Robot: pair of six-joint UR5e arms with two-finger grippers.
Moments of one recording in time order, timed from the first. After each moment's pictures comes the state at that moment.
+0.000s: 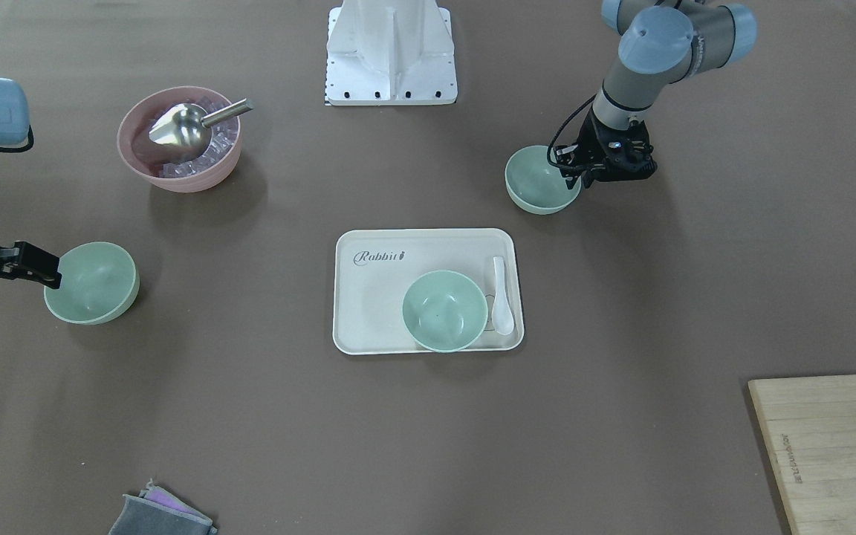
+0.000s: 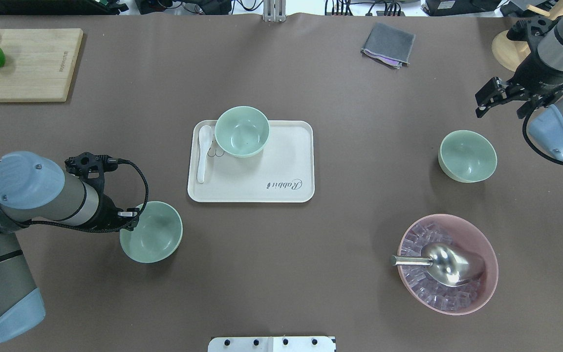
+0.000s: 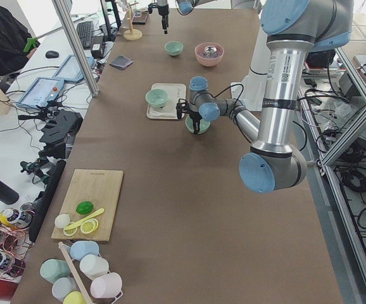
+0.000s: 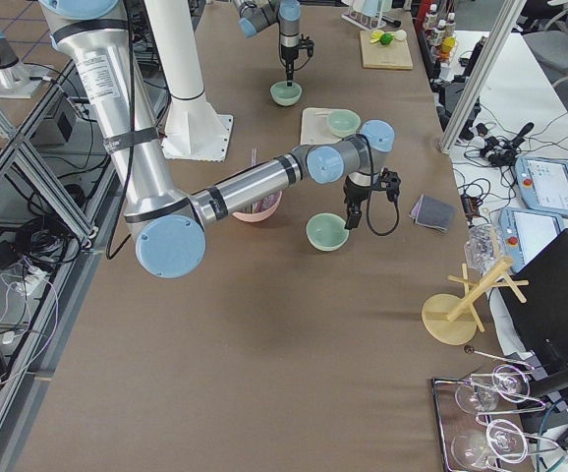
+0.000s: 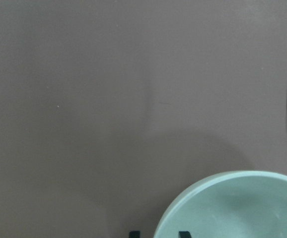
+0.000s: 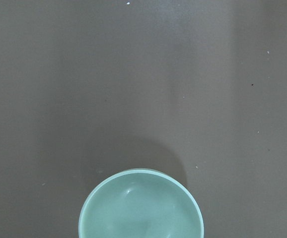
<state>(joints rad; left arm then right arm) -0.55 -1.69 -1.97 -1.80 -1.93 -1.25 1.13 -1.26 1.69 -1.66 2.31 0.56</state>
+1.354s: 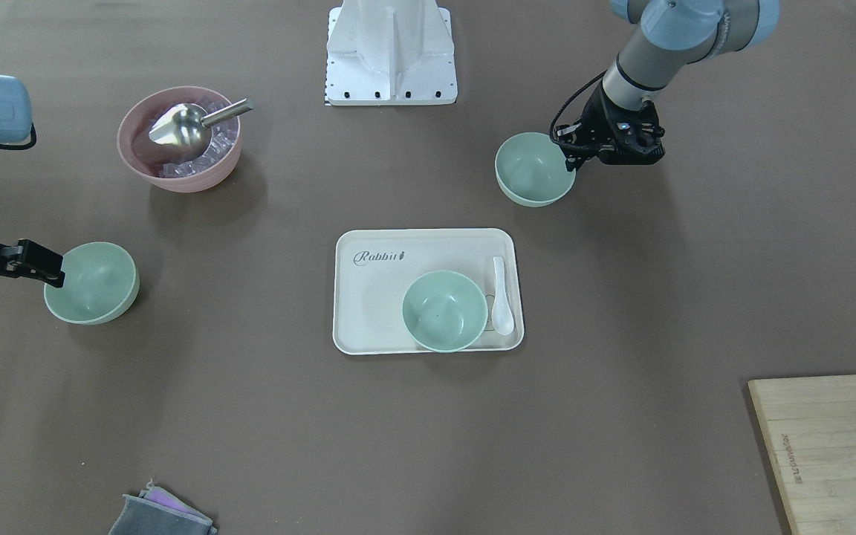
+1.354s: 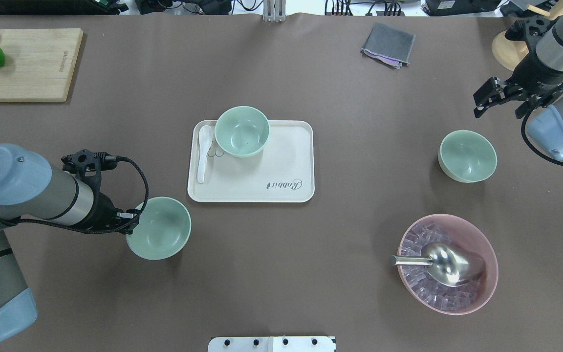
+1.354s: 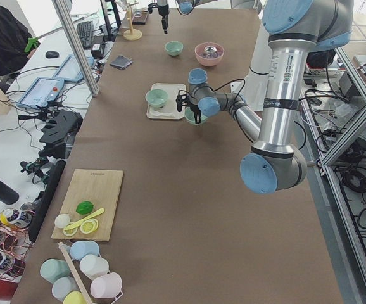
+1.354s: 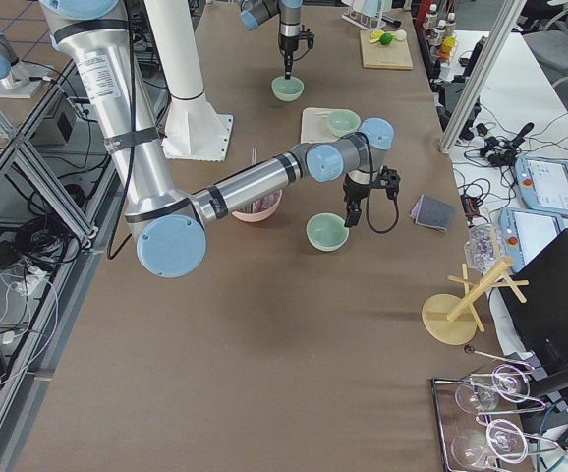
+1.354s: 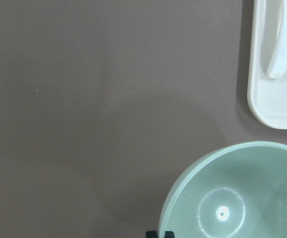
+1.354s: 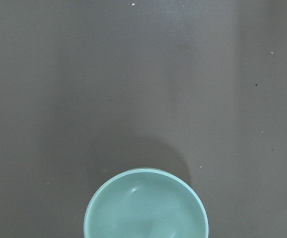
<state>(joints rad) -0.62 -1.71 -2.04 -1.80 -2.08 -1.24 1.12 -1.26 1.70 -1.66 2.30 0.57</state>
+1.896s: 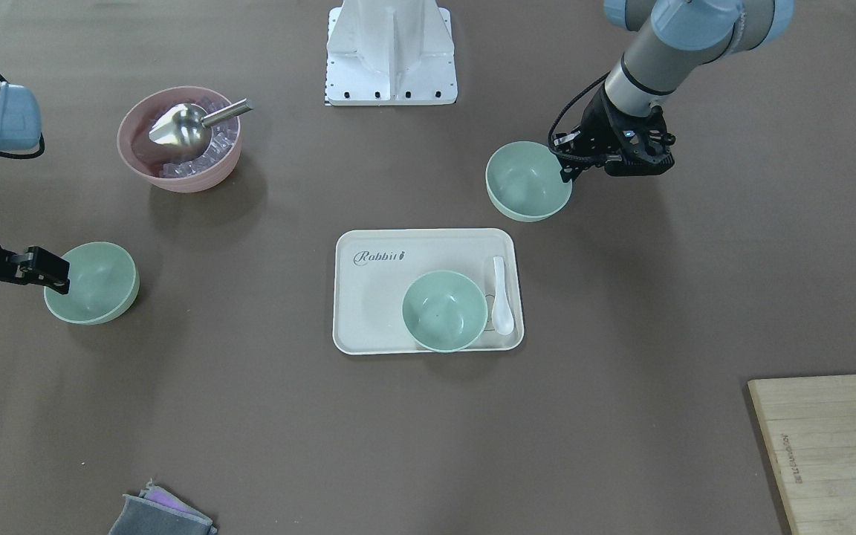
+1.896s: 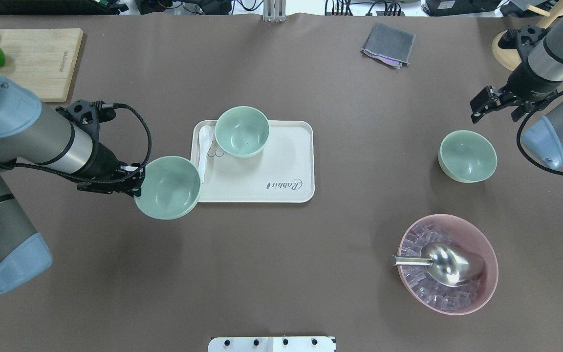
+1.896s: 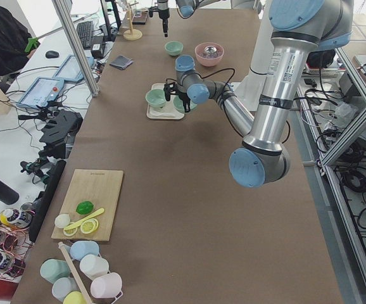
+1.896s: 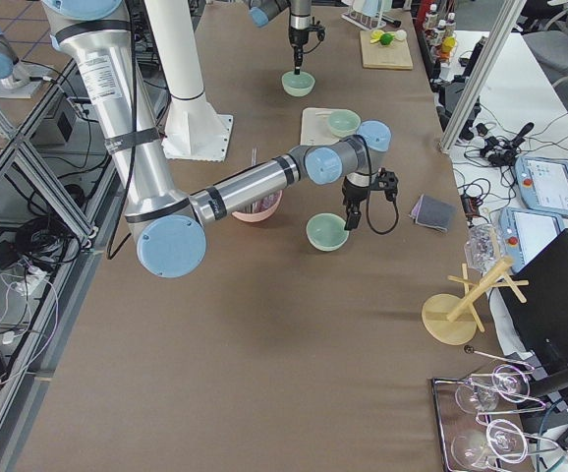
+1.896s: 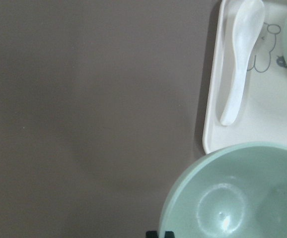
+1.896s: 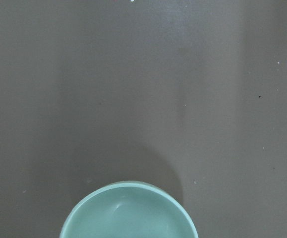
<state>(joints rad) -0.72 -1.86 -2.01 -1.66 -2.14 -1.24 1.10 -1.28 1.63 -1.54 2.26 0.55</state>
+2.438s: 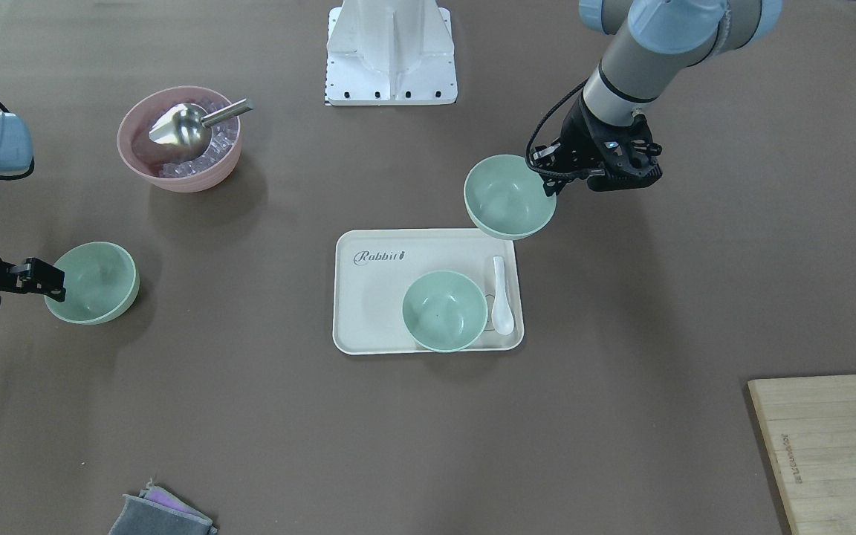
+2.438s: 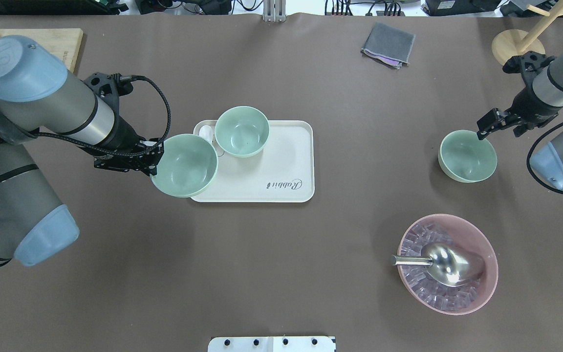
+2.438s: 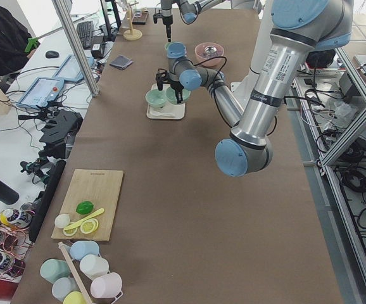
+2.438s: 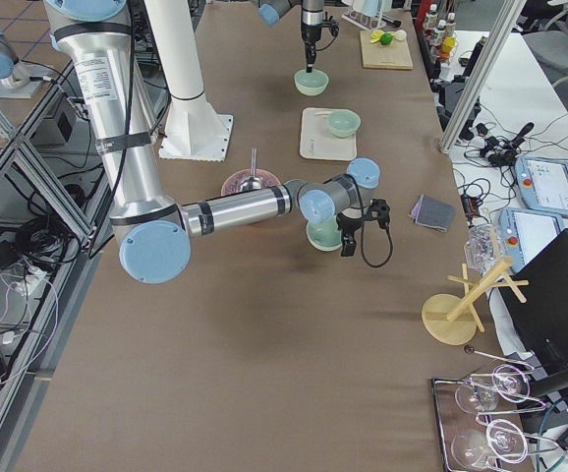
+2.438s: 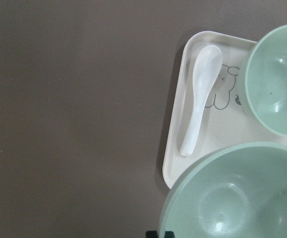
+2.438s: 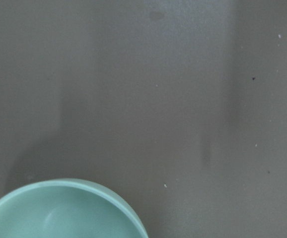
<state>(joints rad) -0.76 -2.00 -1.95 -1.56 -2.14 -1.24 1.06 -1.37 1.54 -1.31 2.26 0.56</state>
